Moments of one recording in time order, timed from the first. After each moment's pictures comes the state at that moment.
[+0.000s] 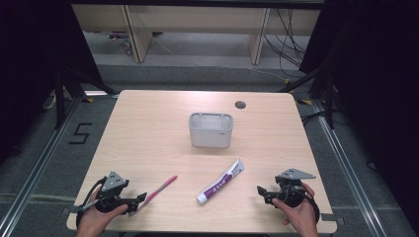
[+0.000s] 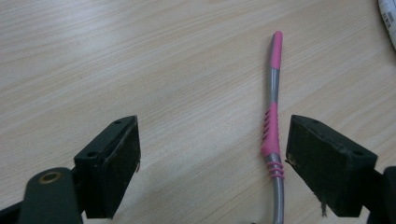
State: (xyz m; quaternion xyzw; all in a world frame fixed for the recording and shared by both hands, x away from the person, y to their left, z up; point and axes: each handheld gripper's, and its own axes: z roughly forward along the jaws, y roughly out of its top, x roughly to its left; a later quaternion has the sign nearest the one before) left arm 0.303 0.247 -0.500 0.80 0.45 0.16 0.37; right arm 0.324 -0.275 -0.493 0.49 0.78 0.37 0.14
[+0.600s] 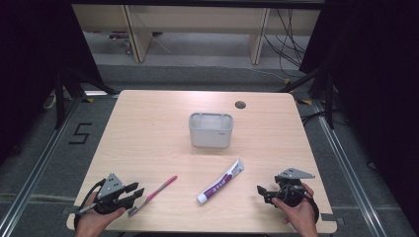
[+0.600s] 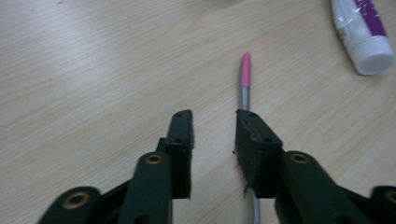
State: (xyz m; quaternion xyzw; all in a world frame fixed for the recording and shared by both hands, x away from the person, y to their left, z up) left arm 0.290 0.242 -0.491 0.79 0.40 0.18 0.42; right arm 0.327 -0.274 -0.495 0.48 0.78 0.37 0.15
